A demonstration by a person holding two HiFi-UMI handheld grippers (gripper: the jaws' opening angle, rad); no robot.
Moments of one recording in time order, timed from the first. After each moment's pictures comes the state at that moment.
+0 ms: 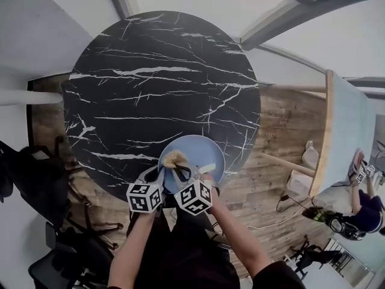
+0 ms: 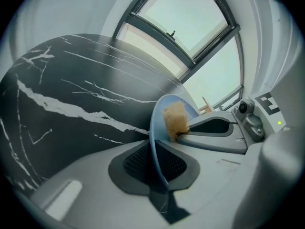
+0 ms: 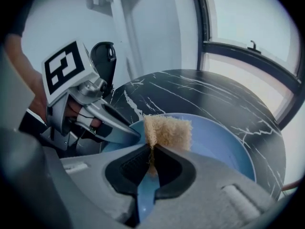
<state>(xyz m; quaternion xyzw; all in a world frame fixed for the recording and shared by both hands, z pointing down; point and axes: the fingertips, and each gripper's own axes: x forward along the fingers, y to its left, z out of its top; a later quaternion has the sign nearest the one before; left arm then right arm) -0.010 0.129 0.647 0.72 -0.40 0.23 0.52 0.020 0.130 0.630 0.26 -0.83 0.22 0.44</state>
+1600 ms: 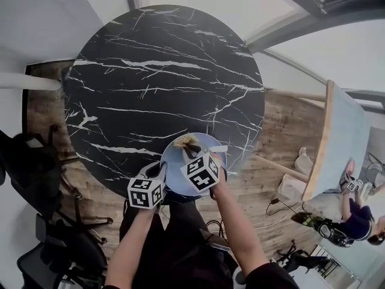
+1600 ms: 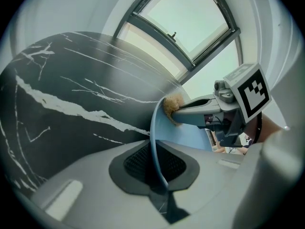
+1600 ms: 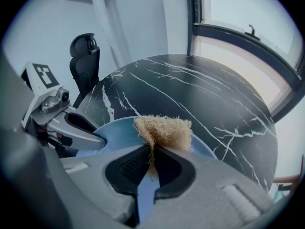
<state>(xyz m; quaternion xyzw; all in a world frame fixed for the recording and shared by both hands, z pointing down) -0.010 0.128 0.647 0.72 -0.40 0.21 0.53 0.047 0.069 0.644 0.27 -0.77 0.26 0.51</state>
